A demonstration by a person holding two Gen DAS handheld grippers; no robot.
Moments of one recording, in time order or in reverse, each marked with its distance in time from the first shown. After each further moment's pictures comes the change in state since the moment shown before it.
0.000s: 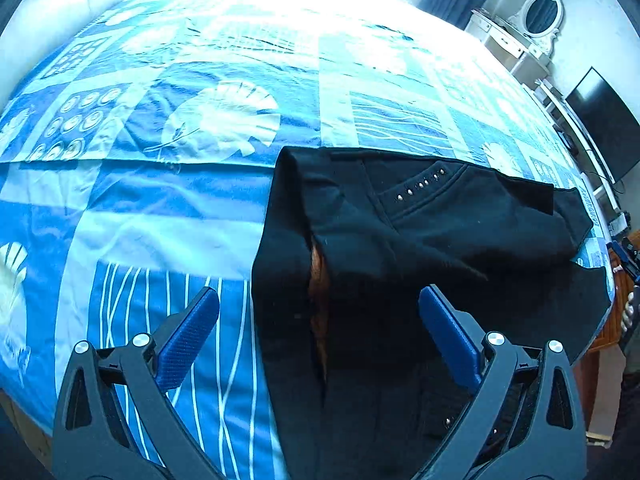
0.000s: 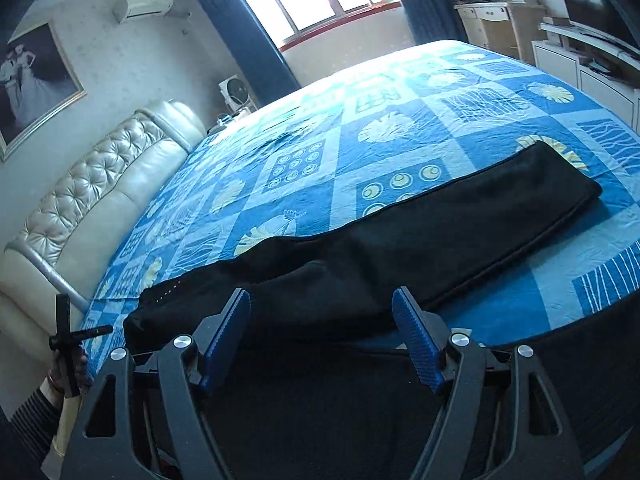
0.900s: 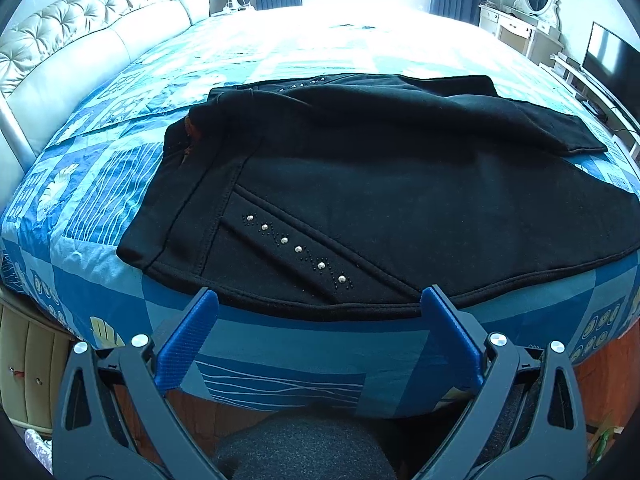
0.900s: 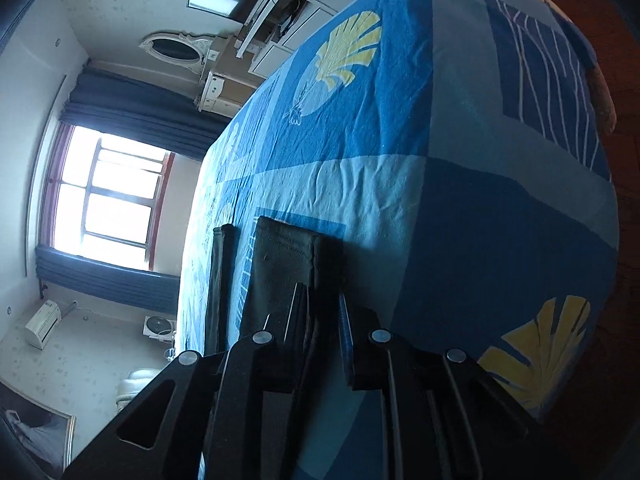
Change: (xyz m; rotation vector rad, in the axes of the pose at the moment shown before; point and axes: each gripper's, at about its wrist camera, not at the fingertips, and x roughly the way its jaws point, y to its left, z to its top) left arm -0.029 -0.210 -0.201 0.060 -0.156 0.298; right arm -0.179 -0.307 -0.181 1.118 -0.443 -0.281
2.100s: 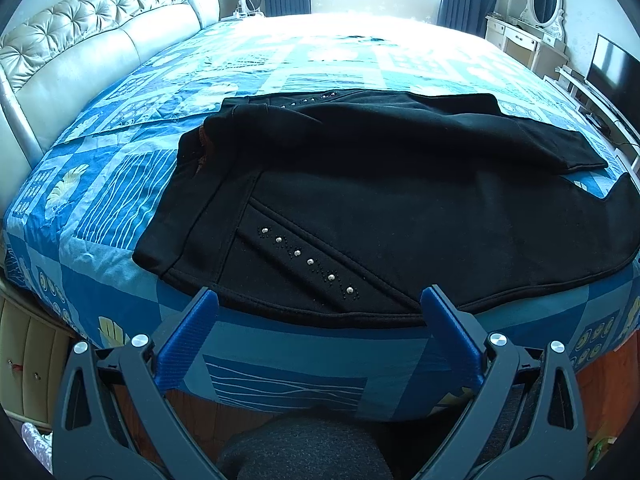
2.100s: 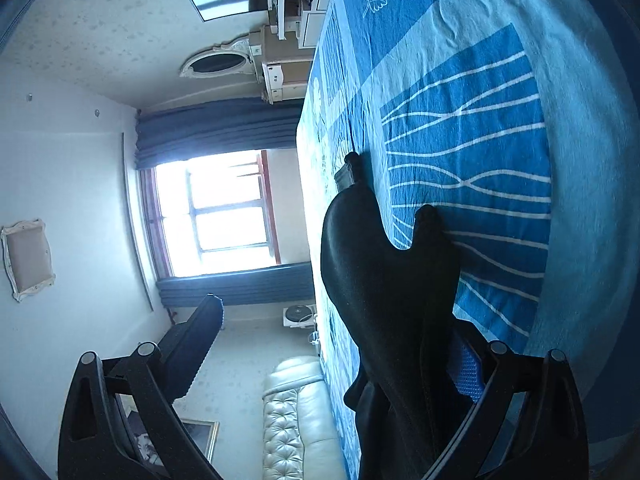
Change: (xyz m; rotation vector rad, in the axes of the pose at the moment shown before) left arm -0.012 0.009 0.005 -0.030 -0.020 0.007; right arm 0.055 0.057 -0.059 0.337 0.222 0.556
